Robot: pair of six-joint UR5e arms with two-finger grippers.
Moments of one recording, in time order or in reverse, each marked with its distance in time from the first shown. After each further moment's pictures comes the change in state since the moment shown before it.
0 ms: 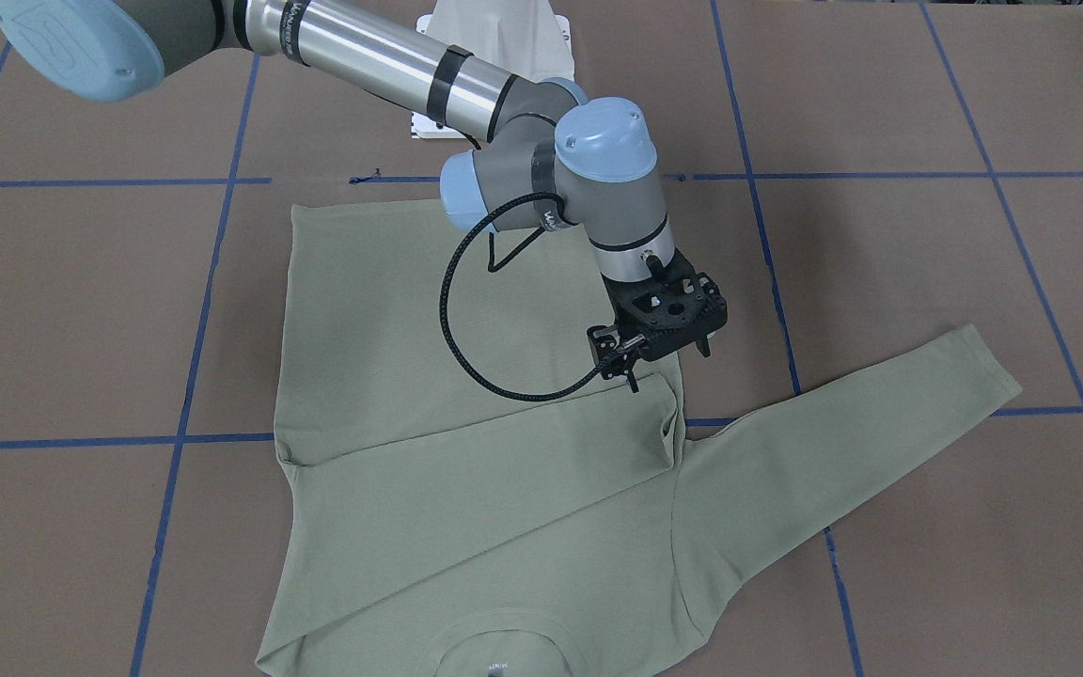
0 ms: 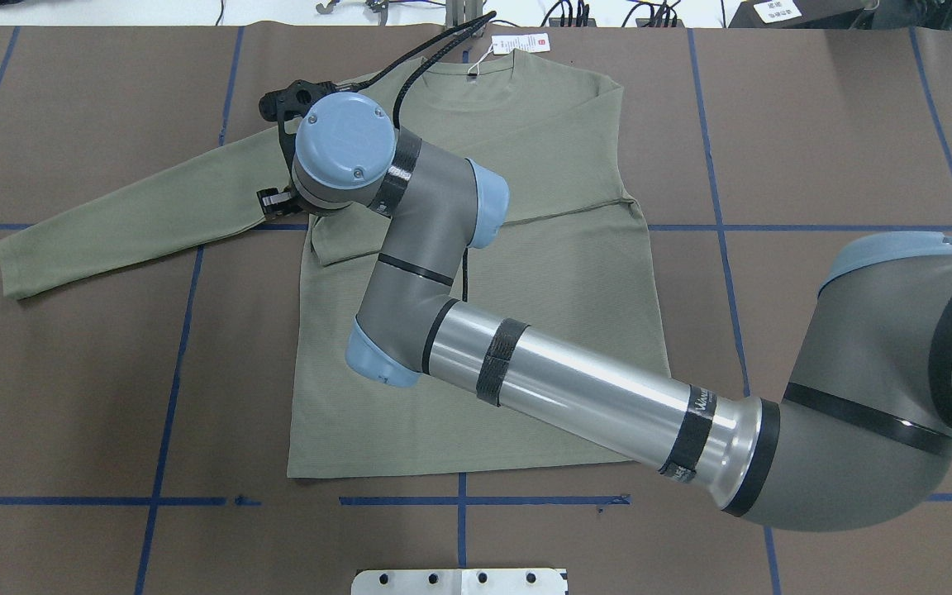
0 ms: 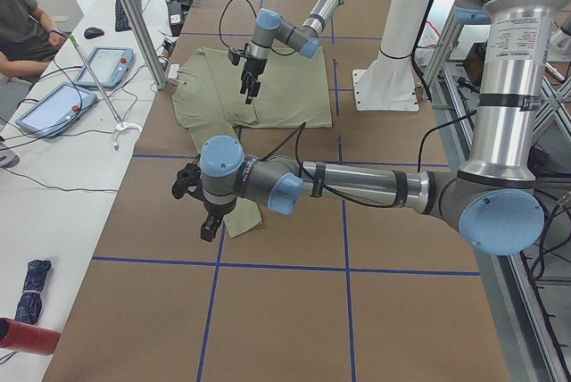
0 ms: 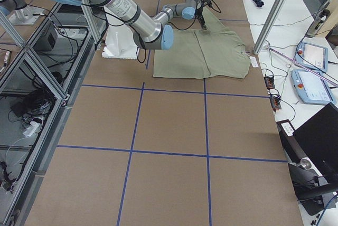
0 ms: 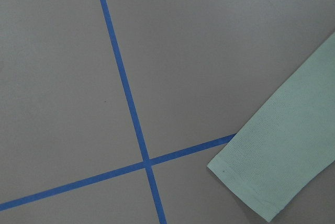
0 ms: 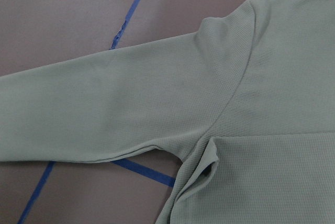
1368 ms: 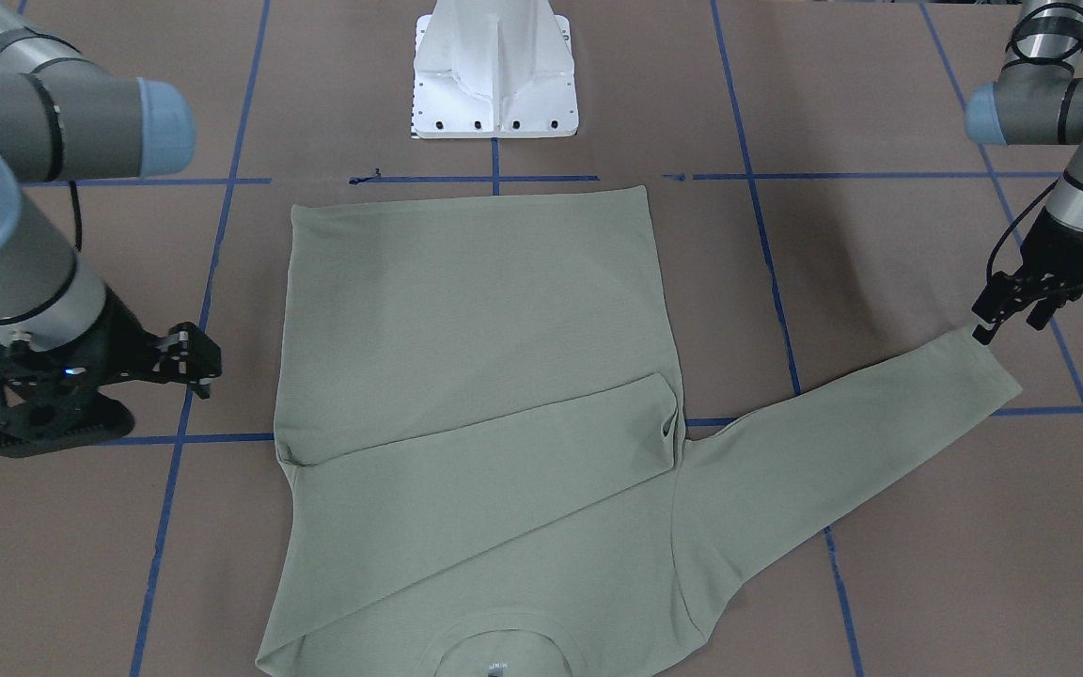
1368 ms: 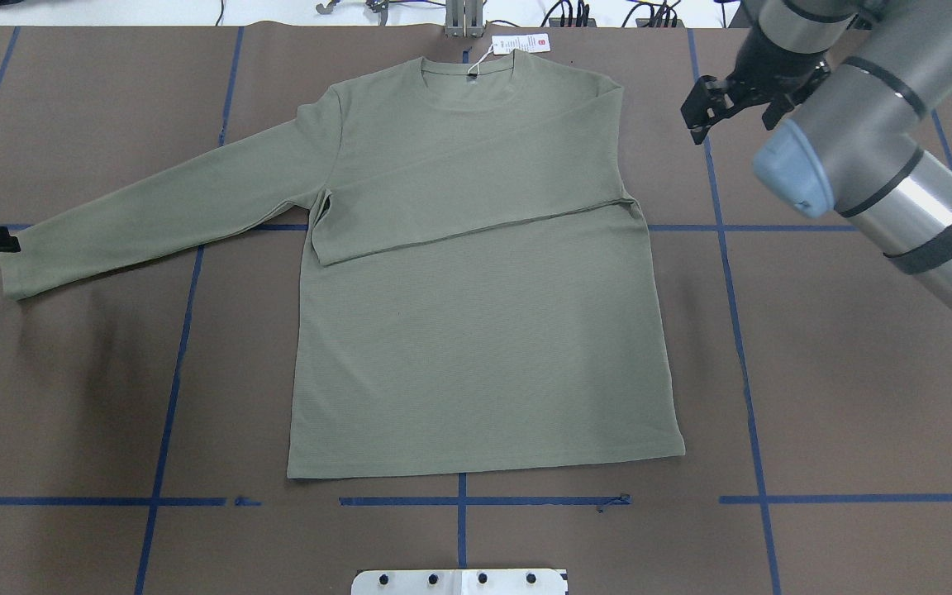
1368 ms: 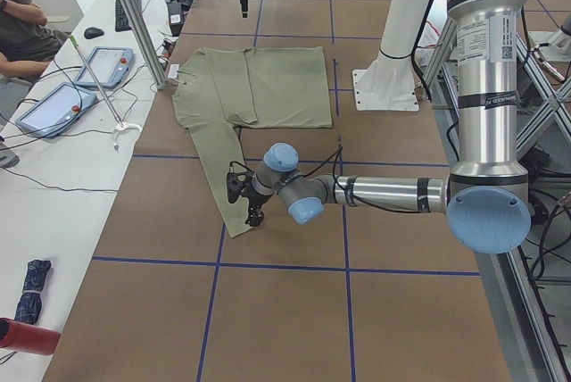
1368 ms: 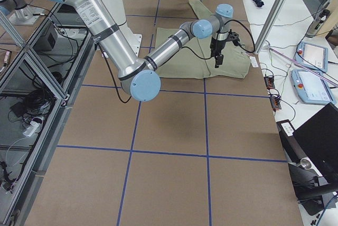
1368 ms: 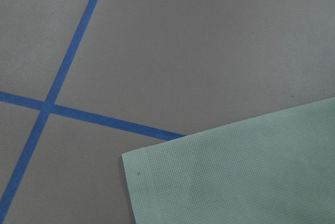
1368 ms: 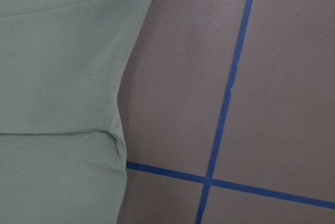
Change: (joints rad) left arm 0.522 0.146 0.043 -0.623 0.491 -1.119; right arm 0.536 -0.646 0.711 -0.745 0.469 -0.538
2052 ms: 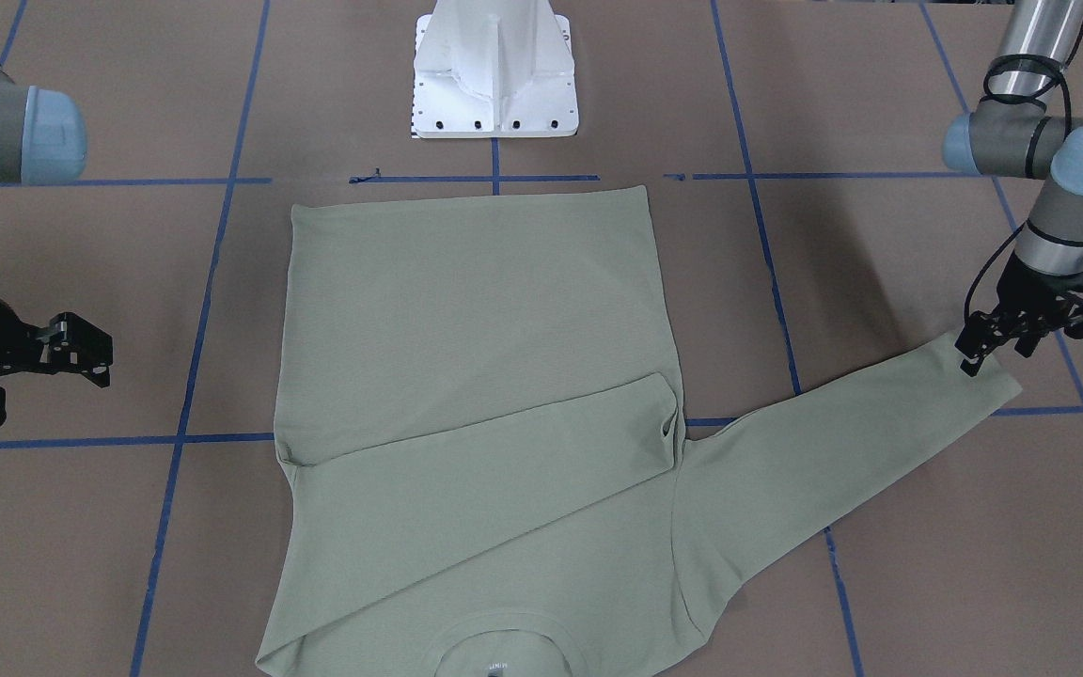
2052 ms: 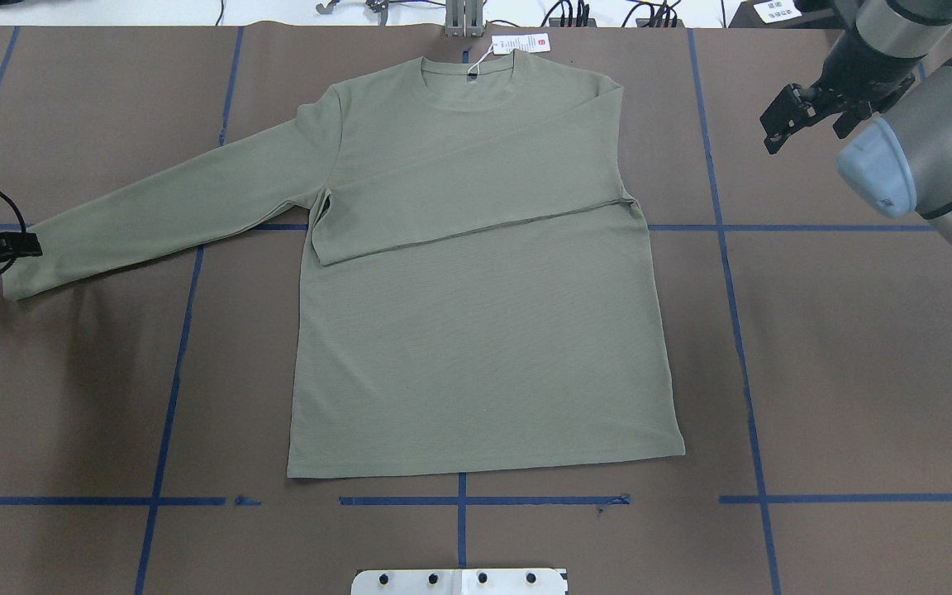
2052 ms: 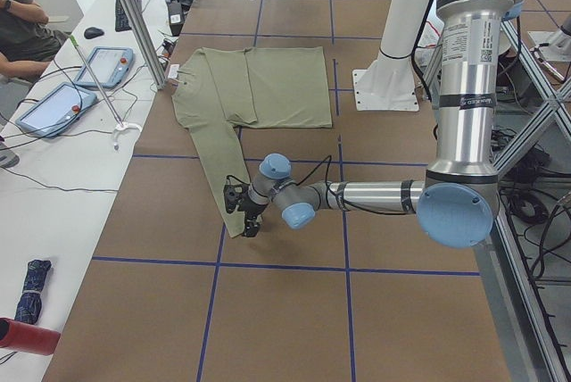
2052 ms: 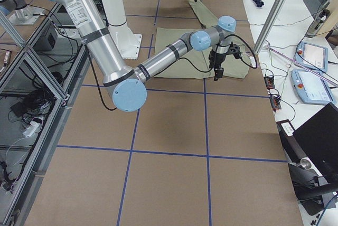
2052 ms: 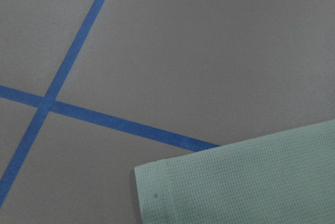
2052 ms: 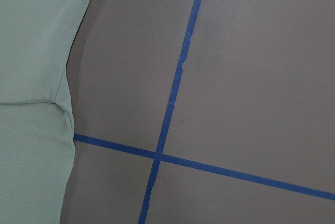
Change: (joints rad) left arm 0.052 -0.072 0.134 -0.002 0.082 -0.009; right arm 0.057 -0.091 0.034 0.000 0.043 -0.097
